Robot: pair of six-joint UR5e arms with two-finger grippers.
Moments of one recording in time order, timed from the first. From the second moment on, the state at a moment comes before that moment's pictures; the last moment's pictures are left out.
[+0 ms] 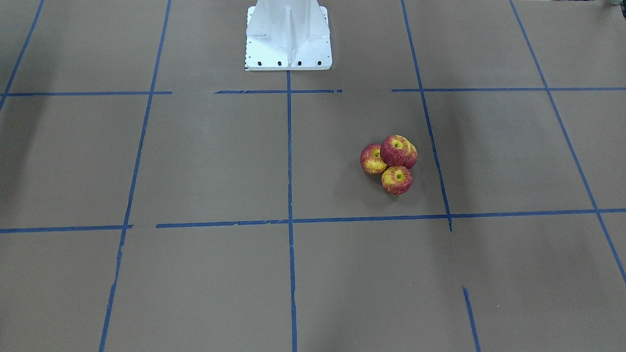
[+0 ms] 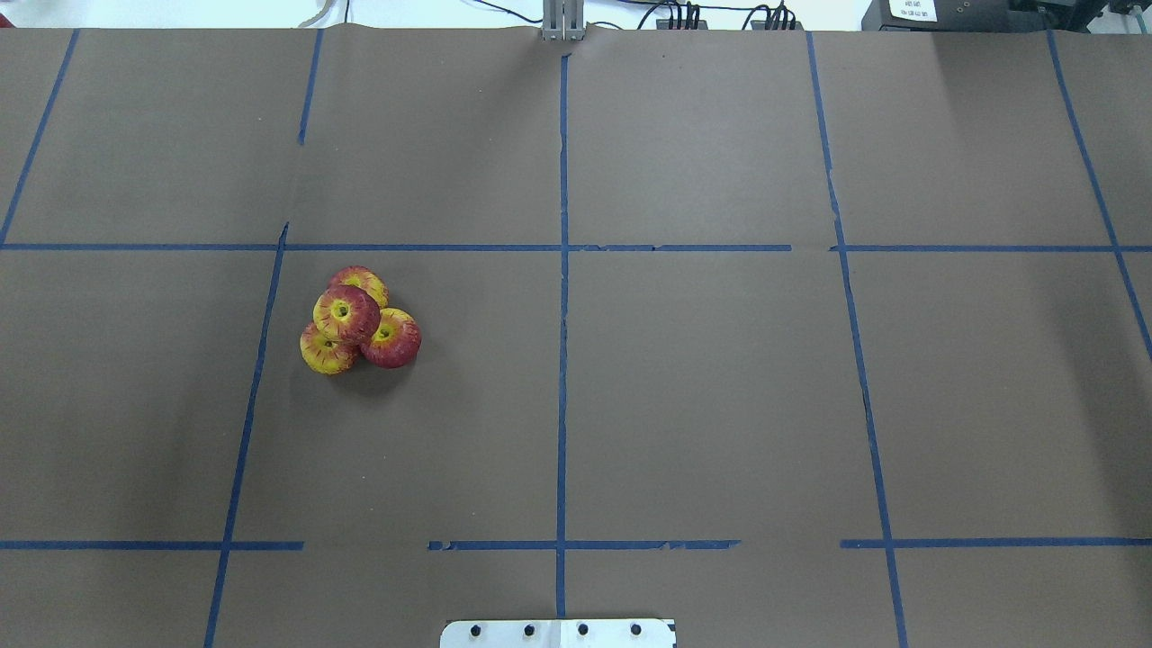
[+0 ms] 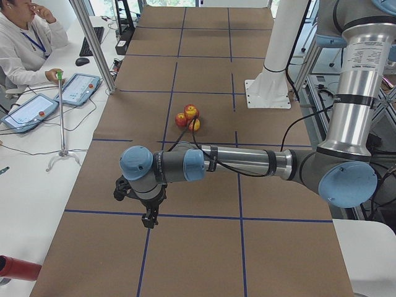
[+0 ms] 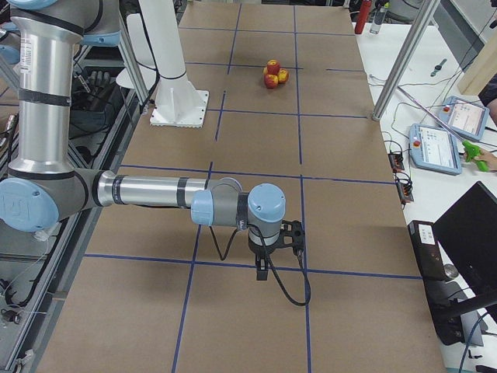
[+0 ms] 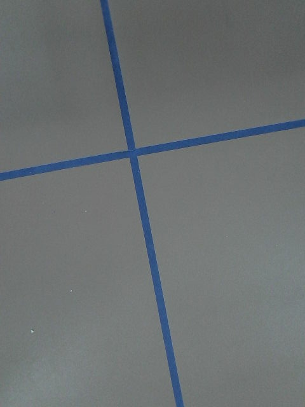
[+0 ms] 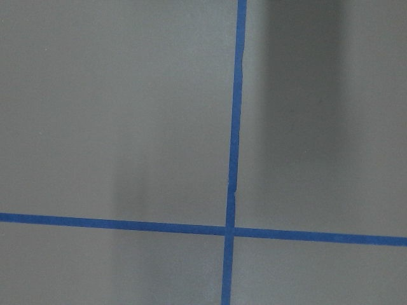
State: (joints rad) left arm -1.66 -1.69 -1.53 -1.39 -2.34 0.29; right arm 1.59 -1.71 1.71 -1.58 2.29 -0.06
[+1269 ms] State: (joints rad) left arm -1.66 -1.69 -1.62 -1.45 -2.33 0.24; right arm 1.59 -1.71 1.71 -1.58 2.29 -0.06
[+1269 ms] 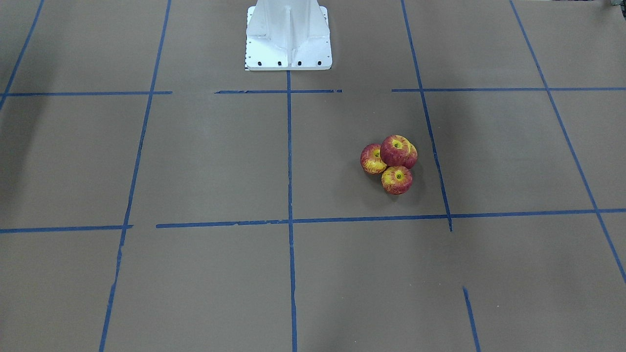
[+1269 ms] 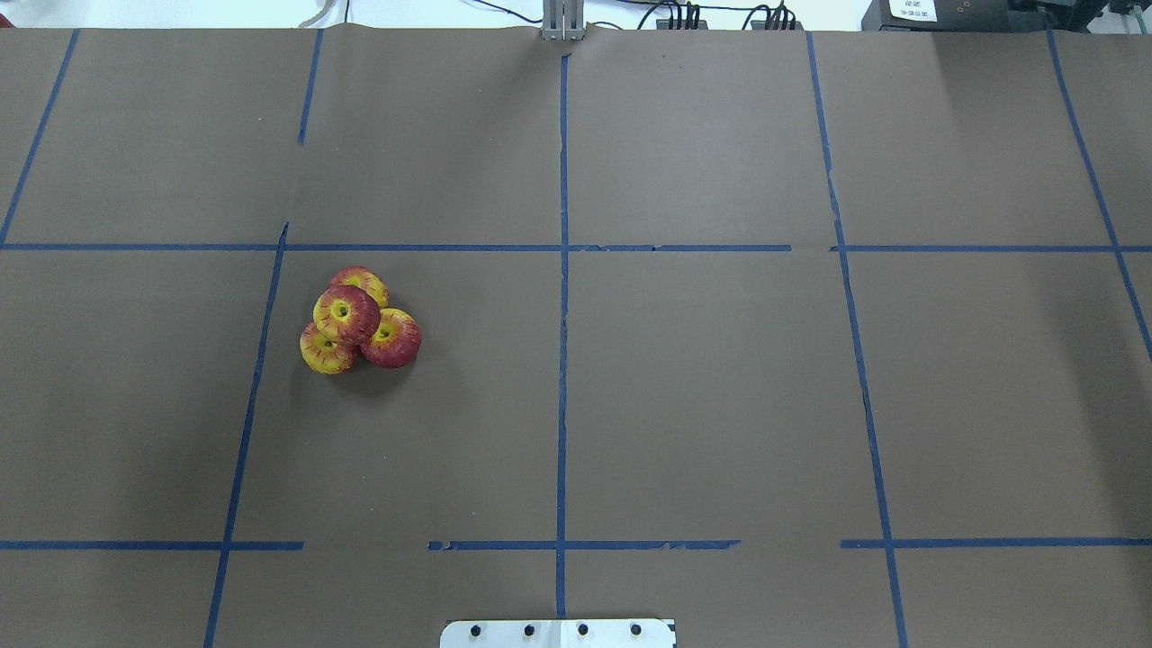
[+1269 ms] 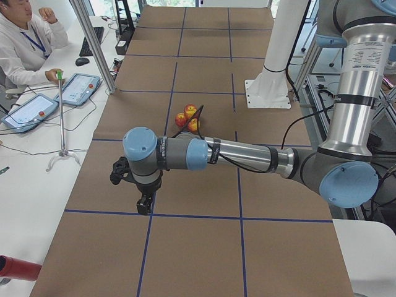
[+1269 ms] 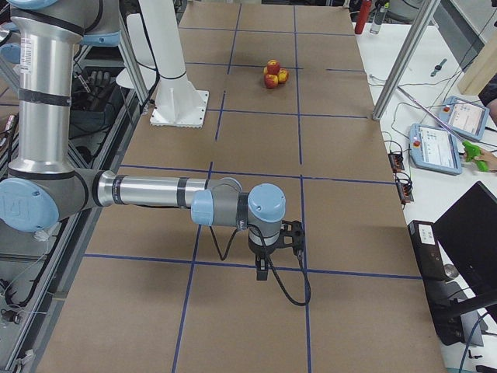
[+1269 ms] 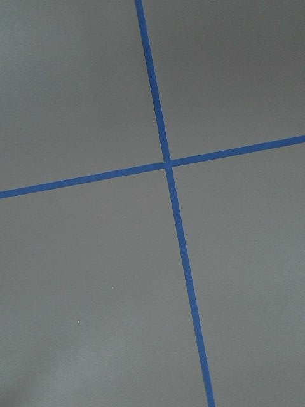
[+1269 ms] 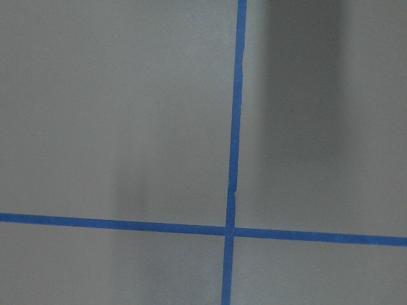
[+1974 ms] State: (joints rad) left arm -1.66 -1.68 -1.63 -1.45 -2.33 0.24; right arm 1.59 -1.71 1.71 -1.58 2.29 -0.06
